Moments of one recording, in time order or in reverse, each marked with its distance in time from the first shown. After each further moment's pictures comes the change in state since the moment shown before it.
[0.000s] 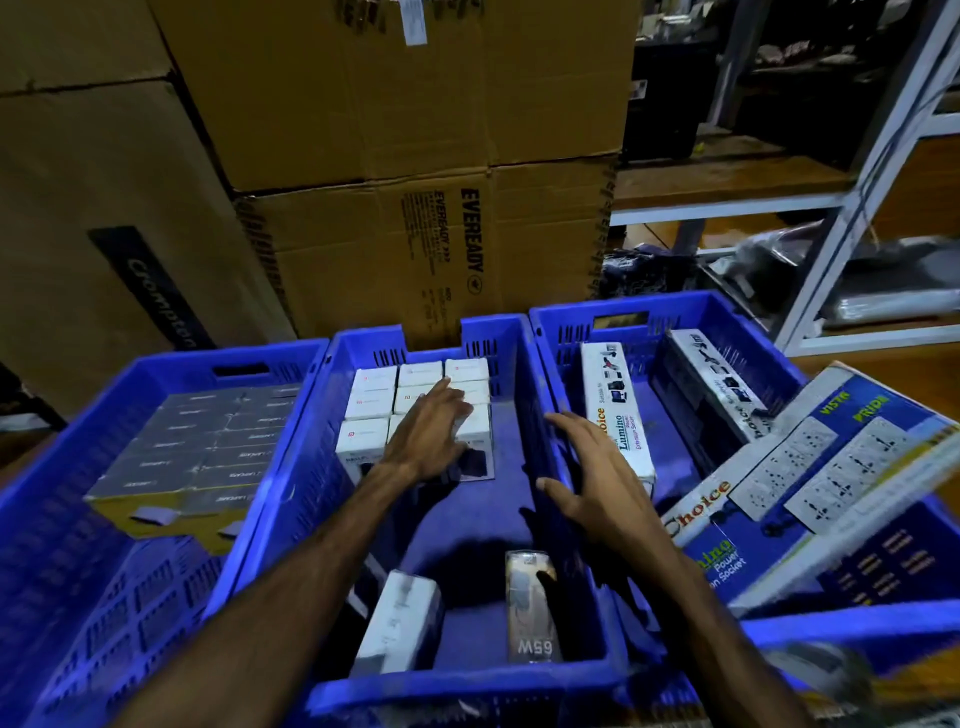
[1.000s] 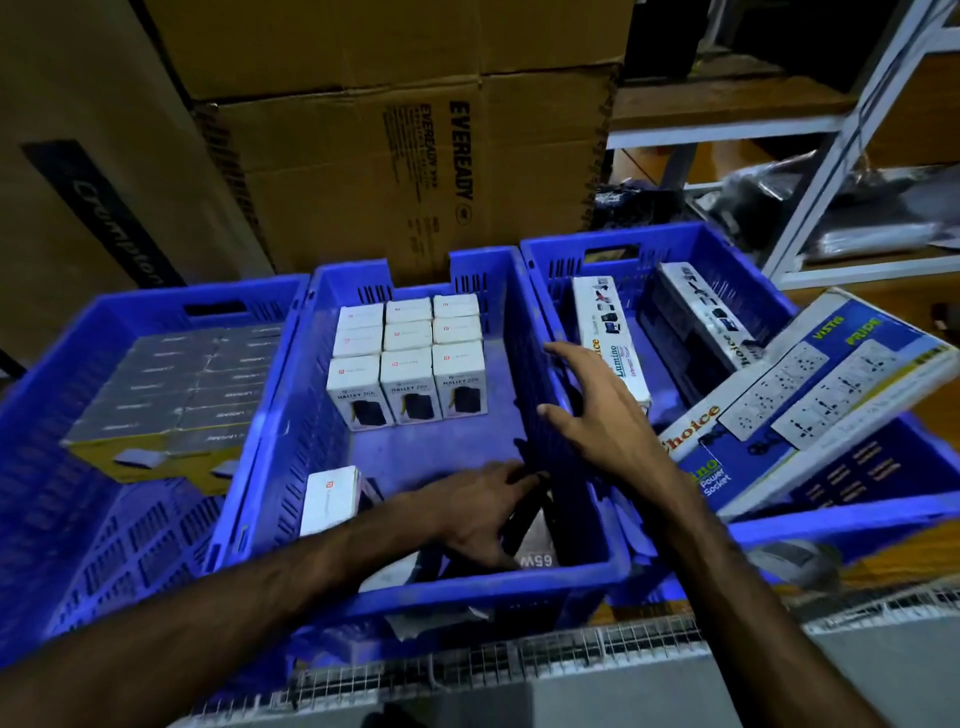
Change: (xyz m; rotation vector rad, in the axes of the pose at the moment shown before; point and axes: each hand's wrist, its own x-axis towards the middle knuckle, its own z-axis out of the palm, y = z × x) left_hand -0.112 0.083 0.024 0.095 -0.575 0.454; right_hand -0.006 -0.008 -0.004 0.016 0.037 -0.011
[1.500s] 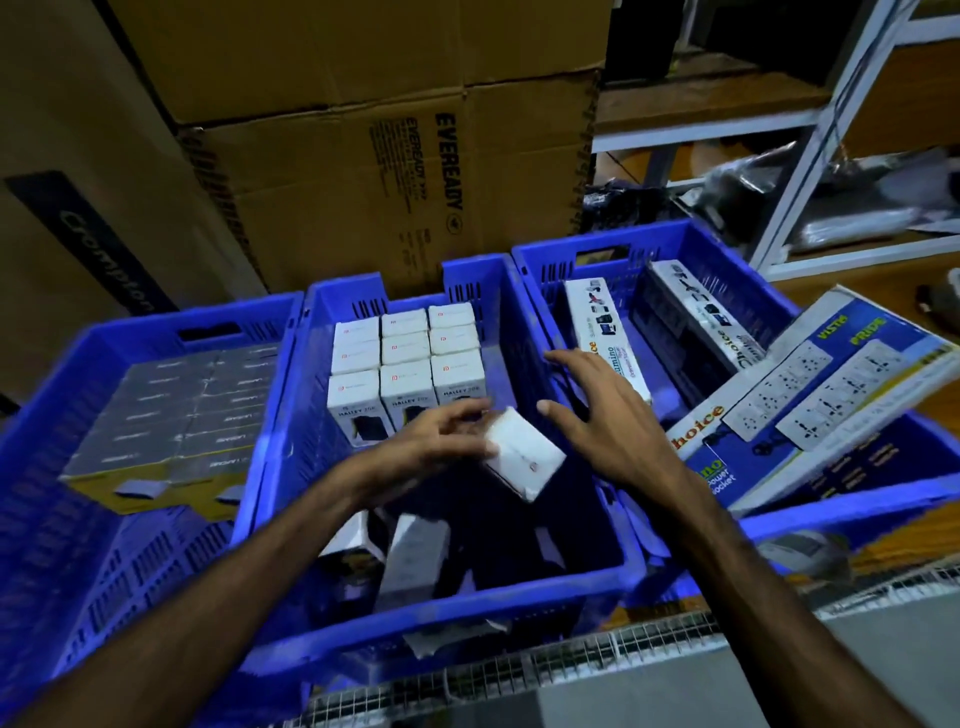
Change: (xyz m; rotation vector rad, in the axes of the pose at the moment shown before) left_hand -0.034 -0.040 -0.056 -1.381 0.249 -0.272; right_hand -0.007 -0.008 -0.004 -0.112 0.071 -0.031
